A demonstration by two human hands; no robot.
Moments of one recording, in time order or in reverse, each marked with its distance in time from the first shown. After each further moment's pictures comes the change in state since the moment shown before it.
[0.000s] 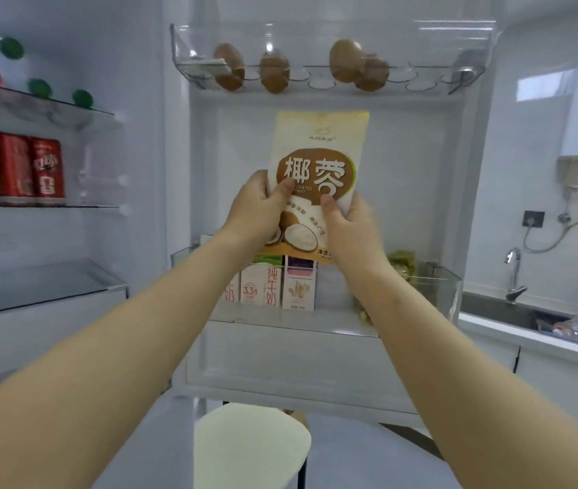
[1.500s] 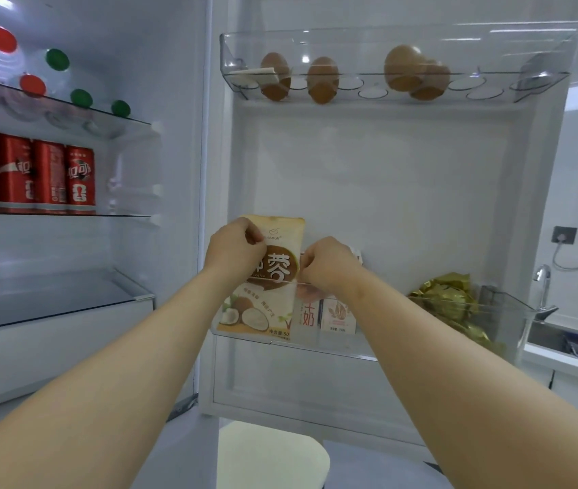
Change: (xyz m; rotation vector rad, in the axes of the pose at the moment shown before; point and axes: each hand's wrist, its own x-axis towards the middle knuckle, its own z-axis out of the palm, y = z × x) left_hand 0.021 -0.072 -0.068 0.478 0.131 -0.087; right_hand 0.024 0.022 0.069 -0.613 -0.376 0.242
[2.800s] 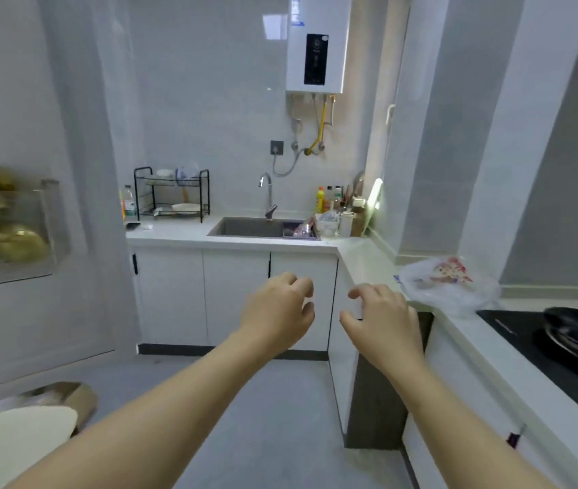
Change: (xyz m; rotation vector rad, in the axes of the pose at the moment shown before) left_hand -0.318 0.246 0.362 -0.019 -0.683 0.791; right_hand -0.329 0.366 -0.244 -0.693 0.591 0.568
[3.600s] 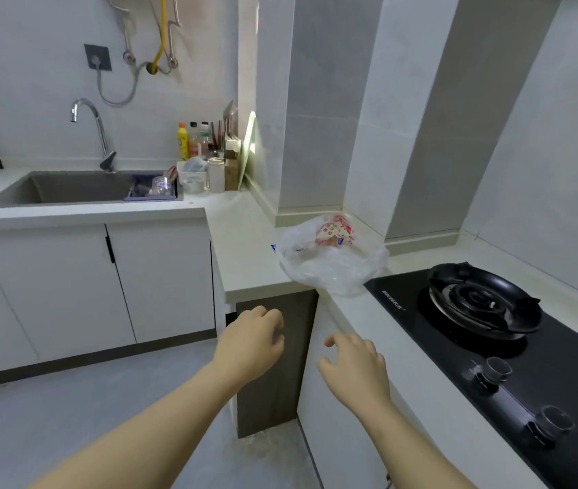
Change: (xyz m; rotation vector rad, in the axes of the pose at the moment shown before) left_hand 0.206 0.082 0.338 -0.180 -0.401 0.082; right_hand 0.122 0.303 0.110 -0.085 -0.295 0.475
